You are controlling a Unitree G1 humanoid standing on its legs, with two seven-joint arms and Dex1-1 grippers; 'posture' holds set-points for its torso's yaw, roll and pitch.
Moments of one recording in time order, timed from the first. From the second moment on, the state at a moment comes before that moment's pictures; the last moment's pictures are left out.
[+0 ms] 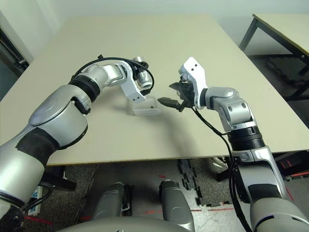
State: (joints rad) left arm -1.45 0.21 -0.93 1.39 1.11 -0.43 -0.03; right arm -0.66 -0.54 0.10 0.16 0.27 0.61 0.93
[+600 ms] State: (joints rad) left arm -1.24 0.25 0.16 1.34 0.10 -0.16 -0.24; right arm -0.66 -0.53 0.07 0.17 0.29 0.62 0.91
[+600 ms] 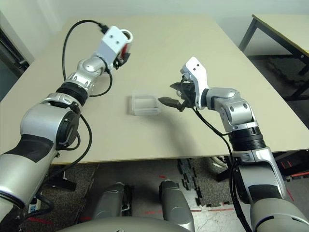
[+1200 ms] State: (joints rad) left arm -1.04 0.24 0.27 1.33 -0.02 -0.09 -0.18; right arm -0.68 -0.53 0.05 0.18 0.32 0.63 0.87
